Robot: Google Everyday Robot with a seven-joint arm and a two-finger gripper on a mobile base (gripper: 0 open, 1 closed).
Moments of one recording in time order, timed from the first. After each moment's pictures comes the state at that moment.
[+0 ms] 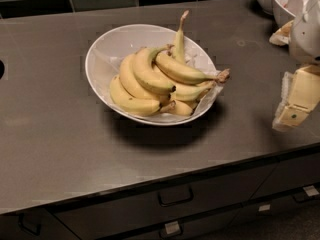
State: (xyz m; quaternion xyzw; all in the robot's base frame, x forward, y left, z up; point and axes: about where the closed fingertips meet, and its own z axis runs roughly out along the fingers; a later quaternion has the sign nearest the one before) arm 0.438 -0.217 0.976 -0.60 0.78 -0.03 0.16
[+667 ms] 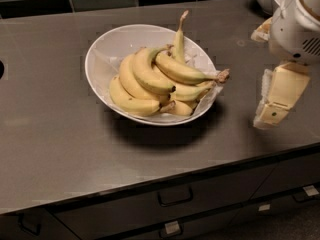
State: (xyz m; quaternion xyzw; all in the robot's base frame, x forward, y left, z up) arm 0.439 -0.184 0.982 -0.62 0.77 -0.03 0.17
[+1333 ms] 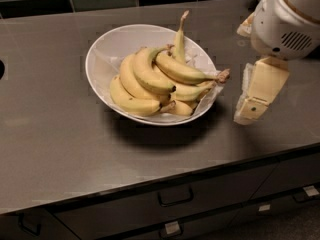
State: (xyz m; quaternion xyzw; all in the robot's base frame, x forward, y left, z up) arm 0.445 -0.152 0.990 -0.62 0.76 -0.02 0.19
